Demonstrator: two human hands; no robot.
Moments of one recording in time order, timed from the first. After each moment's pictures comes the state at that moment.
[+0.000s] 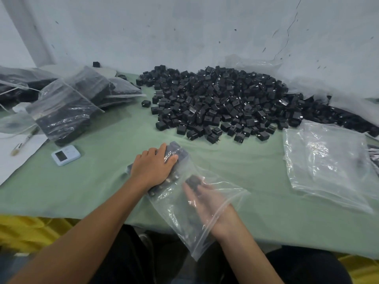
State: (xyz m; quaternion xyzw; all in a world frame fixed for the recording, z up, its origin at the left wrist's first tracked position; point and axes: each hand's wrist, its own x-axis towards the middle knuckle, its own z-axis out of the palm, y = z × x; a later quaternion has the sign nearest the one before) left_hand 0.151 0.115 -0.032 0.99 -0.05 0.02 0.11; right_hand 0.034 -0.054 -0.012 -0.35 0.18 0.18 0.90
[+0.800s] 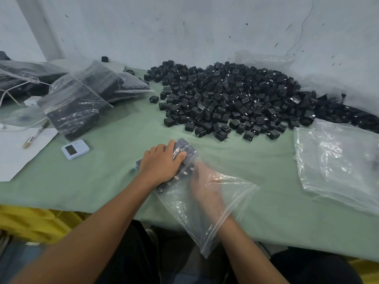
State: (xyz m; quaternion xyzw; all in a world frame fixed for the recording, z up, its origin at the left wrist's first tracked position) left_hand 0.153 0.115 -0.034 0.99 -0.06 0.02 0.11; right_hand 0.073 -0.029 -0.030 -0.79 0.04 -0.09 0.60
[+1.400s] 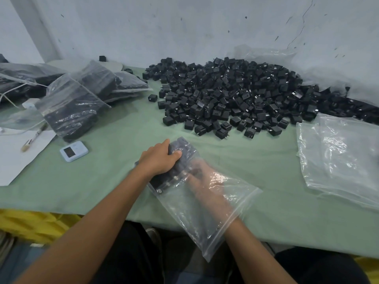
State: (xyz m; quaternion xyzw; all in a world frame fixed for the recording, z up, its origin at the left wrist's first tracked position) left_hand 0.167 0.119 -0.016 0.98 -0.02 -0.07 0.19; right_hand 0.107 -0.036 -0.098 -0.78 -0.10 -0.16 0.59
